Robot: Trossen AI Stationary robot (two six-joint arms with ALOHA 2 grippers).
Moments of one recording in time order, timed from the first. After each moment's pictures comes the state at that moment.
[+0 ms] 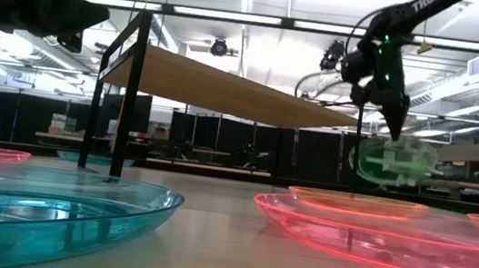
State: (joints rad) left arm 0.00 0.01 0.01 0.12 -0.08 0.01; right arm -0.98 1.70 1.51 -1.38 0.18 -0.34
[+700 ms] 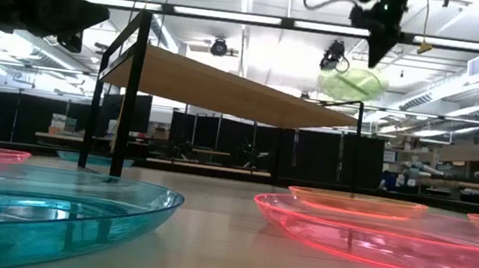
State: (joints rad) left arm 0.00 0.01 0.01 0.12 -0.08 0.01; right arm -0.96 1.70 2.16 -1.52 0.15 -0.20
